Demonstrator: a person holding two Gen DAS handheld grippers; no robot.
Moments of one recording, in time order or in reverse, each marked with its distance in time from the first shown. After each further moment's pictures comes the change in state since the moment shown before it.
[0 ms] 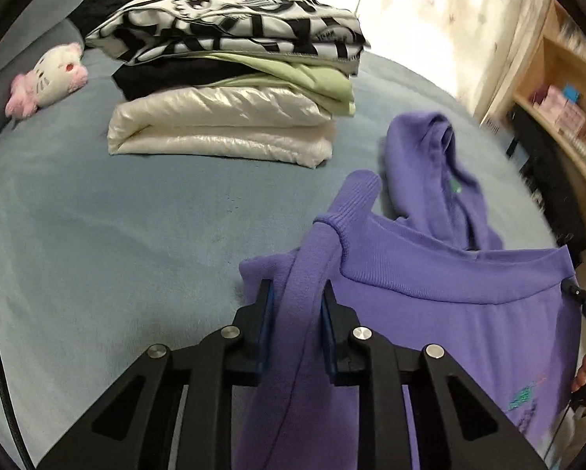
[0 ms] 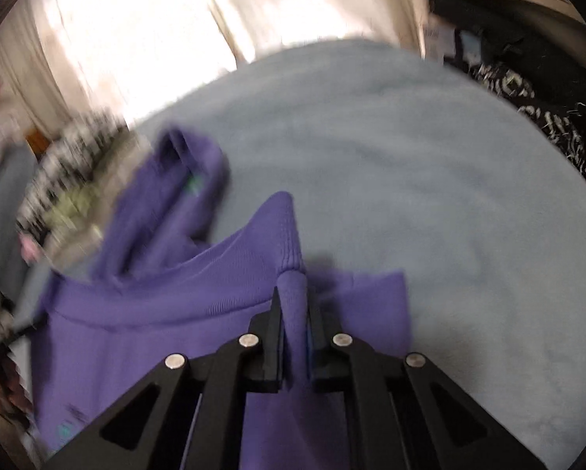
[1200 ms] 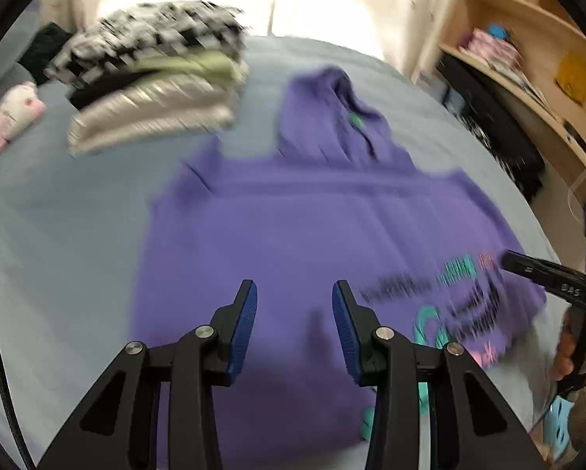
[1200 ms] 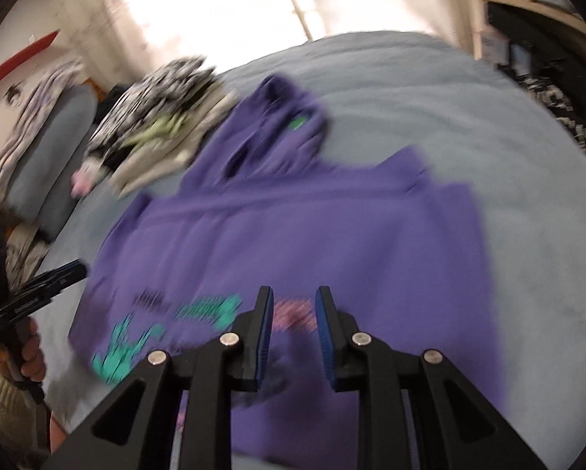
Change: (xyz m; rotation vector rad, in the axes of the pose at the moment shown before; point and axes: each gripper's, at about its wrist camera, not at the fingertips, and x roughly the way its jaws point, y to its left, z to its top) left arm -0.058 -0.077 -0.093 0.253 0.059 -0.107; right arm -0.032 0.092 -0.108 -0.219 0.182 0.122
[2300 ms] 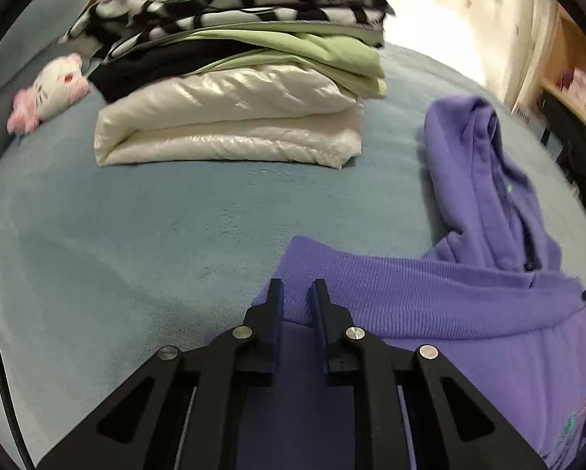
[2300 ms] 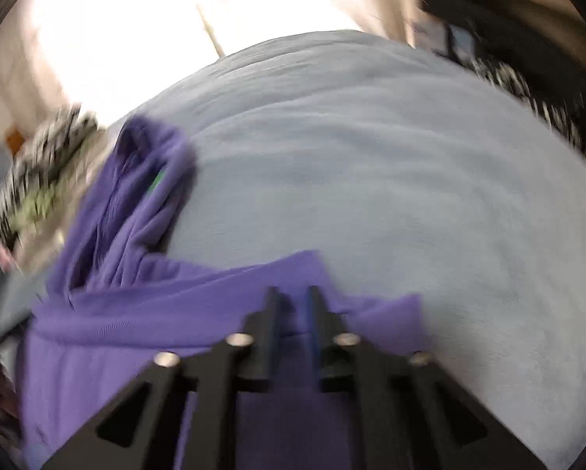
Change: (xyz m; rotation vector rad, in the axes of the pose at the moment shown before) left arm 0.113 0.108 0.100 -0.211 -0.057 0.238; right arm 0.077 -0.142 0.092 0.246 -0.127 -0.201
